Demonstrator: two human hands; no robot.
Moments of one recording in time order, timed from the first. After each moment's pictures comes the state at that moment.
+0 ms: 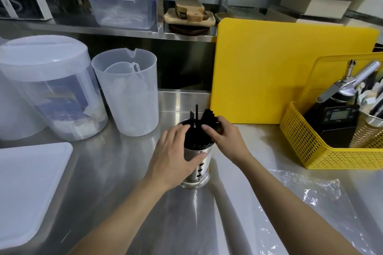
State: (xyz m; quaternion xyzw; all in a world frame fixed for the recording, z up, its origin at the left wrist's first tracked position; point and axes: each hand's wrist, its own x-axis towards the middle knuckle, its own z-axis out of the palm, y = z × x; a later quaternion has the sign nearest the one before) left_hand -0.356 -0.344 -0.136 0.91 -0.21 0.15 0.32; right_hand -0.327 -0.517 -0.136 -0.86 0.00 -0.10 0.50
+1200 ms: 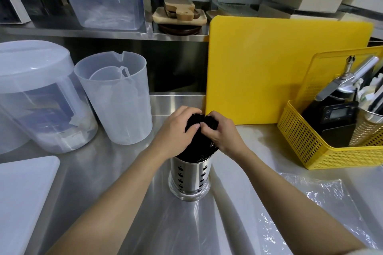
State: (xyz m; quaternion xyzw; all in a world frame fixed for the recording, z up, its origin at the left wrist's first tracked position) left_hand -0.285 -0.365 -0.105 0.87 -0.29 0.06 0.41; right_hand -0.302 -0.519 -0.126 -0.85 -0.04 -0.10 0.51
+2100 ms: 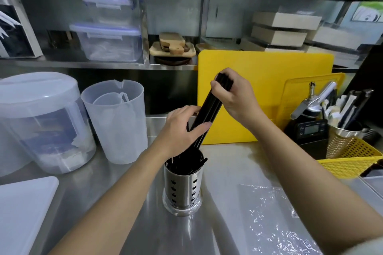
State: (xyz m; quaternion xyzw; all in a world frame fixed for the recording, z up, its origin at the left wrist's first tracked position) left_hand -0.305 -0.380 -0.040 0.82 -0.34 0.08 0.45; right_hand -0.321 -0.535 0.023 -0.84 -0.12 -0.29 0.45
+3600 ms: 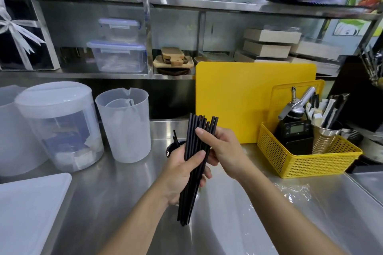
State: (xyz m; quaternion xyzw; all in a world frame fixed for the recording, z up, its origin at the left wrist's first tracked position) left_hand -0.425 -0.368 -0.055 0.56 -0.25 -0.17 0.77; right_hand -0.425 -0.499 -0.028 -0.70 -0.12 -0.08 0.70
